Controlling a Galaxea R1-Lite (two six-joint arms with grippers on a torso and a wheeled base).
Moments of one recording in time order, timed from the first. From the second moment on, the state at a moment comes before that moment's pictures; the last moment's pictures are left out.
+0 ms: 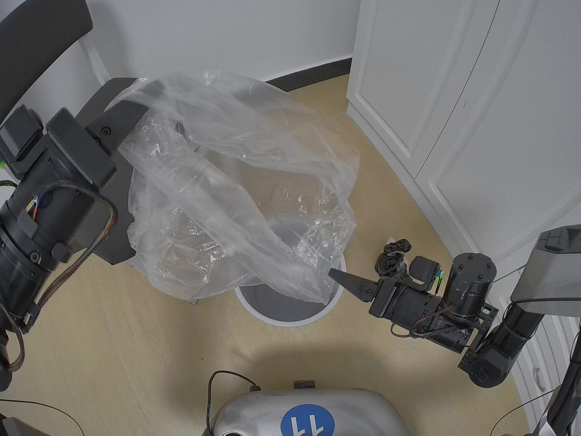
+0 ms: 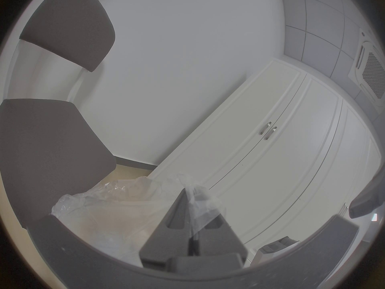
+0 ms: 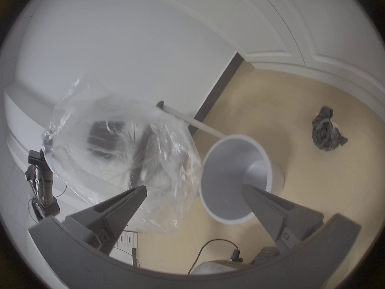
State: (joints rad) left arm -0.71 1.30 -0.61 -1.12 0.10 -0.46; right arm 0.58 2.07 -0.45 -1.55 0.18 0.72
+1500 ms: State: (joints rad) left arm -0.73 1.29 -0.60 -1.12 0.10 -0.46; right arm 0.62 2.16 -0.67 -1.55 0.12 0.79
